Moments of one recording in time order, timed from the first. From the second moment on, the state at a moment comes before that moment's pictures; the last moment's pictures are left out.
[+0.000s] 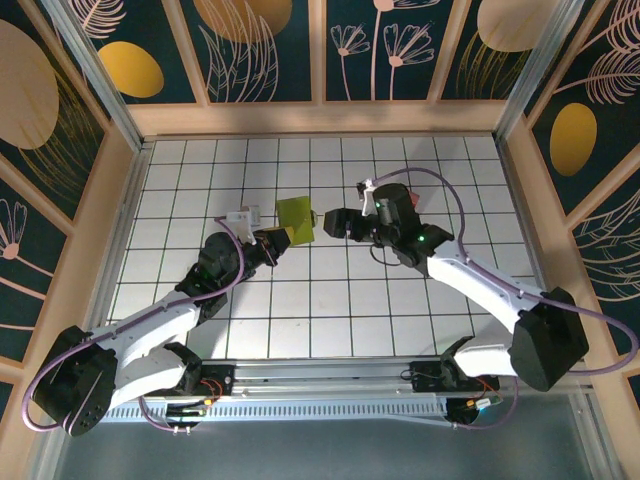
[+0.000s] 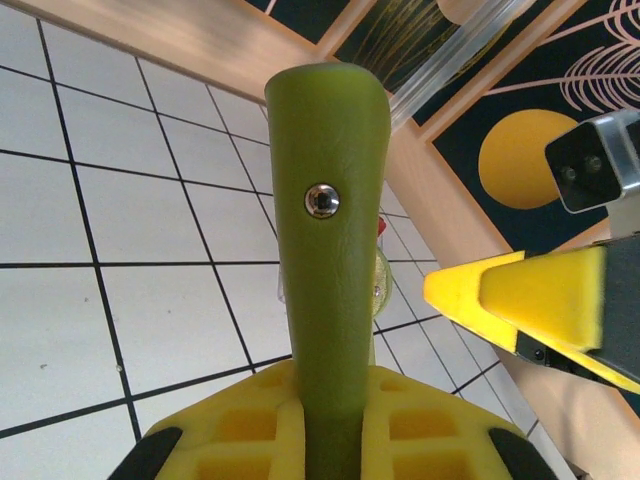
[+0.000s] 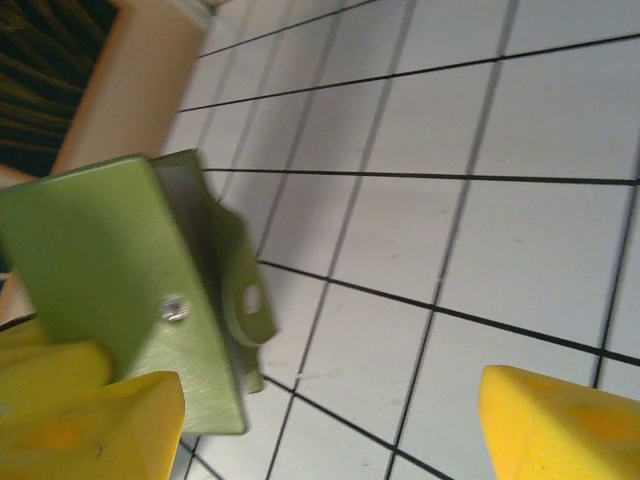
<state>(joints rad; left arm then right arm) -0.61 1.10 0.43 0.49 0.18 -0.71 0.65 1.29 0.91 -0.13 -0.27 0.62</state>
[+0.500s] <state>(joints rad) -0.61 1.10 0.44 0.56 0.32 -0.71 0.65 1.29 0.88 0.02 -0.40 0.58</state>
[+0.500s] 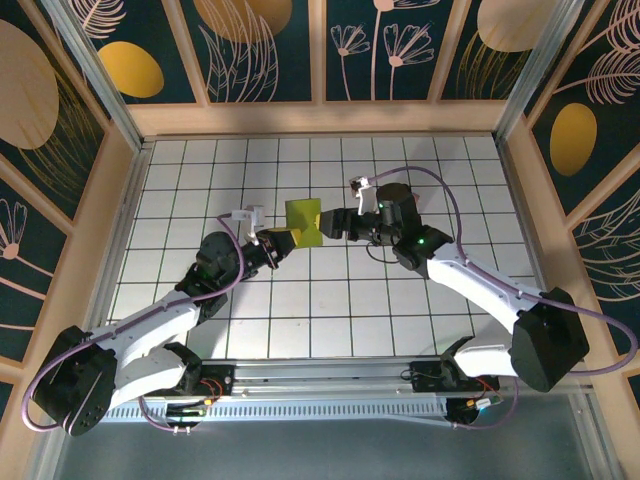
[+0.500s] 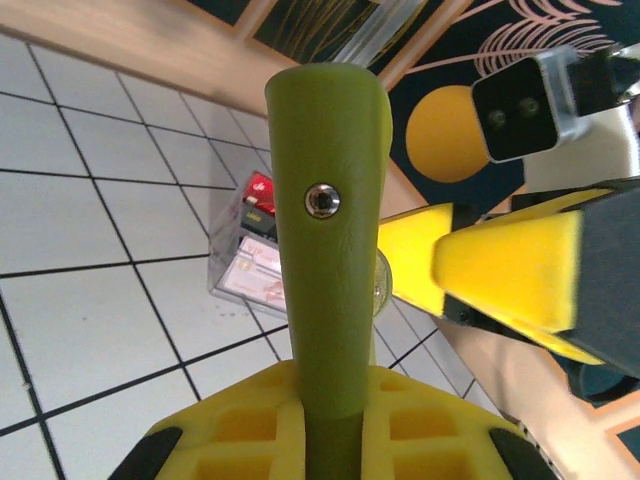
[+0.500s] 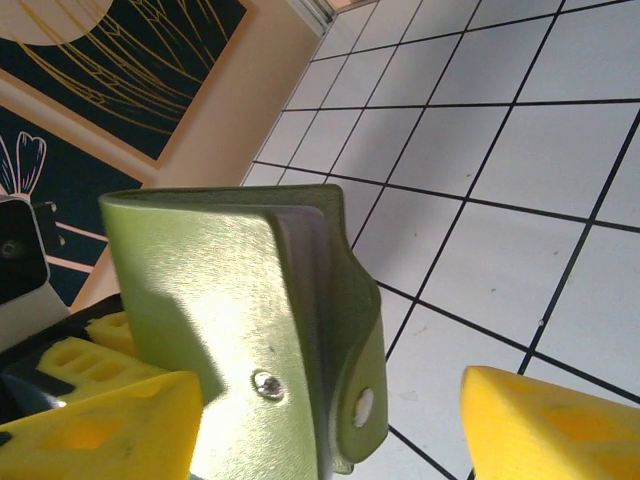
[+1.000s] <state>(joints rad) -0.61 1.09 0.44 0.70 0.42 -0.76 0.56 1.18 0.75 0.10 -0.51 0.58</state>
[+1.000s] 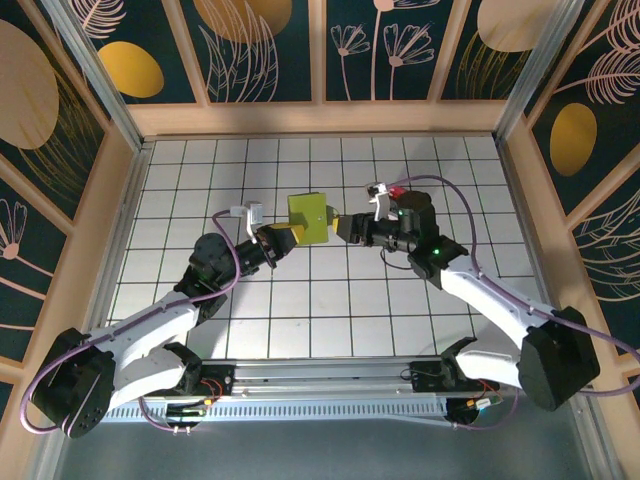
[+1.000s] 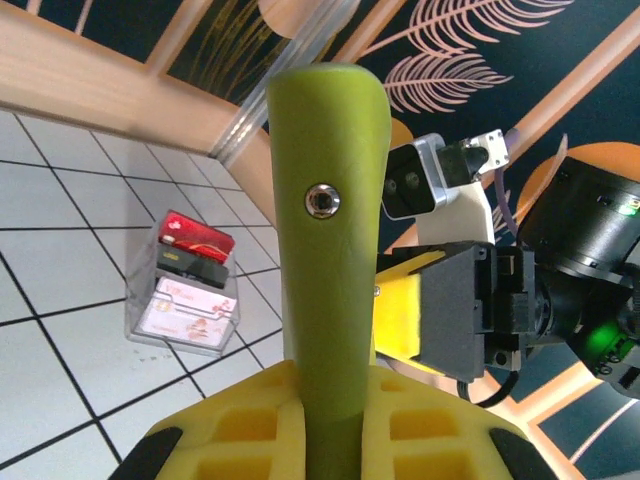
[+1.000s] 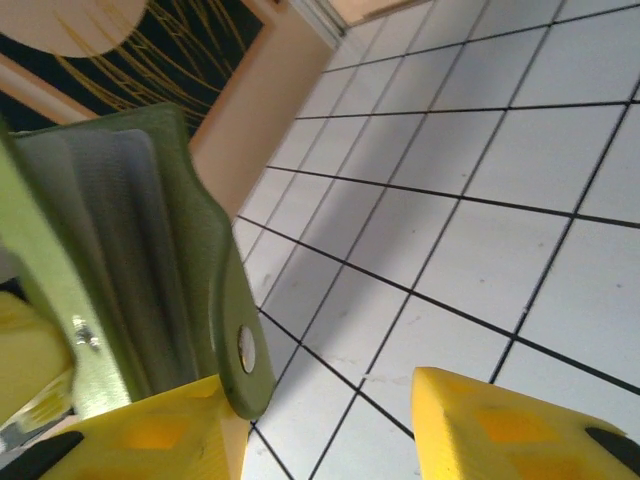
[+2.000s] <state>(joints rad) -0.59 1.11 0.48 0.98 0.70 -0.90 0.53 1.17 0.66 0.68 -0.98 0.79</state>
